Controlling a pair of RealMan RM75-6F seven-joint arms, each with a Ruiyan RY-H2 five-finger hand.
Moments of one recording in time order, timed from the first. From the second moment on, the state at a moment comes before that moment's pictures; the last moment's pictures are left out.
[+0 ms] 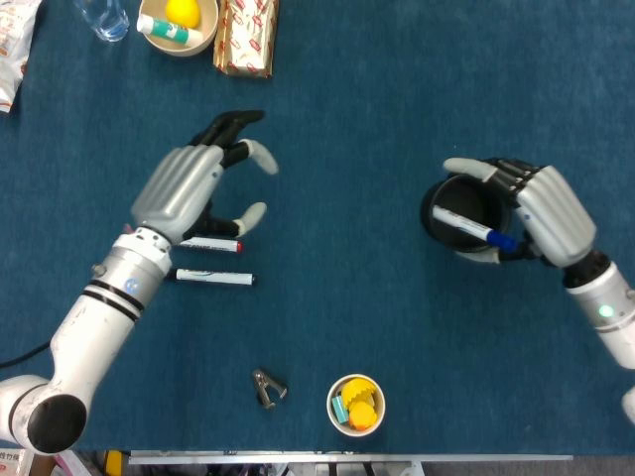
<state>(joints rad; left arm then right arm) -0.71 -1.24 -0.13 -2.05 0.97 1.12 0.13 0.48 -1.68 -0.03 -1.06 -1.71 1.54 0.50</state>
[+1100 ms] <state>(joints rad) -0.59 -1.45 0.03 -1.61 1.13 1.06 0.31 0.41 -1.54 0.01 -1.17 -1.71 1.57 0.44</state>
